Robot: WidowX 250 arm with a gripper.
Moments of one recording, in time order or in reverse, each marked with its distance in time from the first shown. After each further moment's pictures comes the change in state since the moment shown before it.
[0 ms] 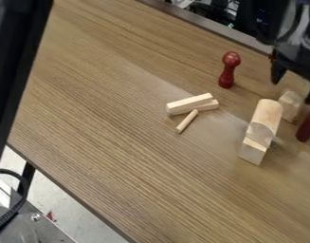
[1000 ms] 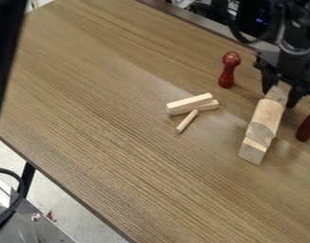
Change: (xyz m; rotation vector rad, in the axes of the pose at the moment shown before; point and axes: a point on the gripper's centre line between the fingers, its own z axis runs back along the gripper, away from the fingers) arm -0.018 0.015 0.016 -0.098 0.000 0.014
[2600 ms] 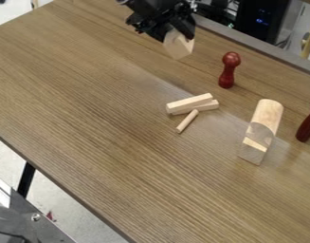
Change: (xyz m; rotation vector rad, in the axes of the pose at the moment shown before) arm -0.050 0.154 0.069 -0.419 -0.268 0.489
